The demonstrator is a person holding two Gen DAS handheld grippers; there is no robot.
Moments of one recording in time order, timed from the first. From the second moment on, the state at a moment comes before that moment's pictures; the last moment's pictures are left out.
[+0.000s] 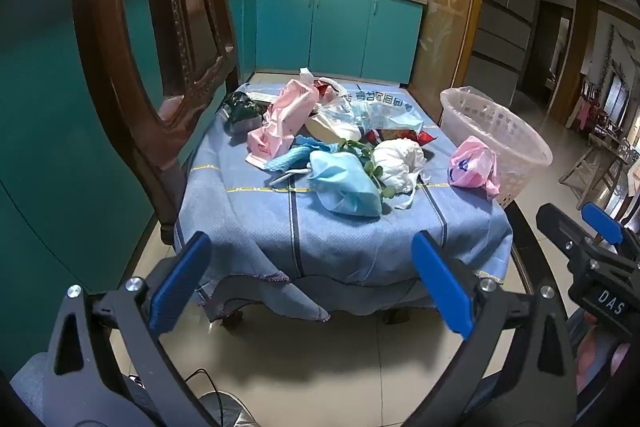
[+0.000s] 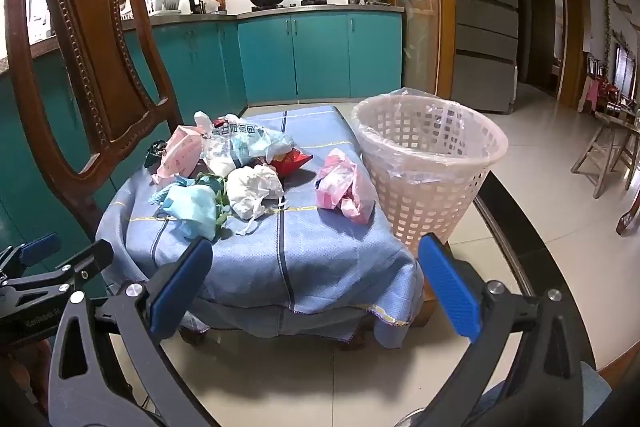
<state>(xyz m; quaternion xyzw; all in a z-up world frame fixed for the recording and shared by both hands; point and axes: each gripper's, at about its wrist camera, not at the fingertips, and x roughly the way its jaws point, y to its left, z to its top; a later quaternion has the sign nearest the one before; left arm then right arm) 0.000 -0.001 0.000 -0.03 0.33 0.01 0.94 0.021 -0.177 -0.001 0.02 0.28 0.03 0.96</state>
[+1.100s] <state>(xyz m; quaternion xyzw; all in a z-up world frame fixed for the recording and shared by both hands) -0.001 0.000 0.000 -0.03 0.32 0.01 0.95 0.020 -0.180 0.000 0.03 0.28 0.03 0.96</state>
